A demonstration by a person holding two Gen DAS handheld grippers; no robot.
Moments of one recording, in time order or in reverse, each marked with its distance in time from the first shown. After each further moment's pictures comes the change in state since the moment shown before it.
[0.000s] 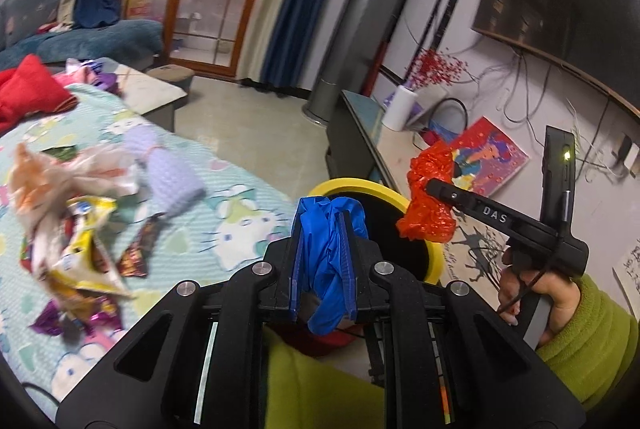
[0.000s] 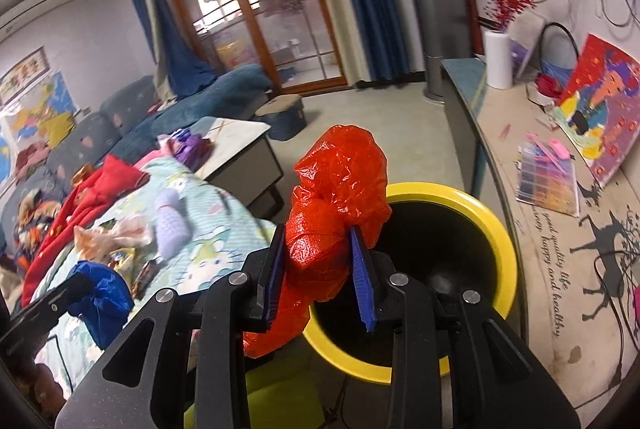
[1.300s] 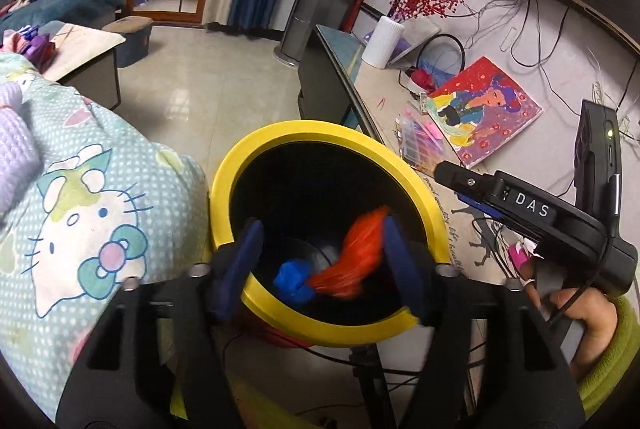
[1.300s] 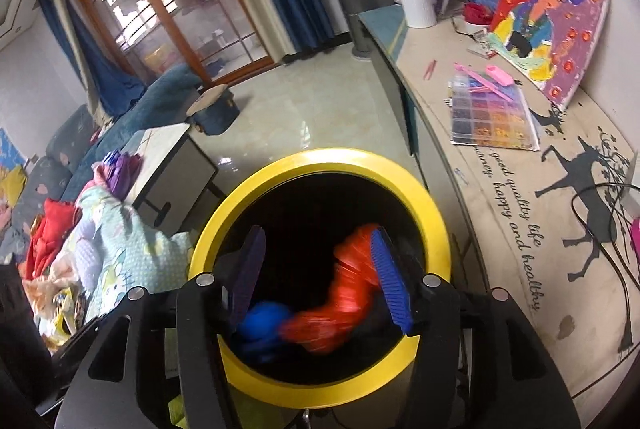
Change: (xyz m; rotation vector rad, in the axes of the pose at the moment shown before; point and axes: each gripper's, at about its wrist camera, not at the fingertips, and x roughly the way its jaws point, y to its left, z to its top) left arm 0.156 -0.049 -0.015 0.013 0.202 -0.056; right arm 0.043 -0.107 -0.009 0.224 0.083 -0.160
